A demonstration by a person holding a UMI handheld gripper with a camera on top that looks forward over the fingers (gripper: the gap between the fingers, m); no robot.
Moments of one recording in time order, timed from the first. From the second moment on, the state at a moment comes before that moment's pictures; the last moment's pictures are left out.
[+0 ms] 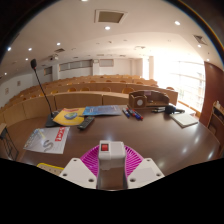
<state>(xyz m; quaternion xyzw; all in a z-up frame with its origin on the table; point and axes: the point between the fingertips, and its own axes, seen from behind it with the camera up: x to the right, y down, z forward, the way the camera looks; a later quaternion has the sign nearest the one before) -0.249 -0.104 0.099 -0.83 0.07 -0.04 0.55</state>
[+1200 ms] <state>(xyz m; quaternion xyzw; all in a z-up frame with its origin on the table) -0.237 -0.361 0.144 -0.86 0.02 -0.07 0.50</state>
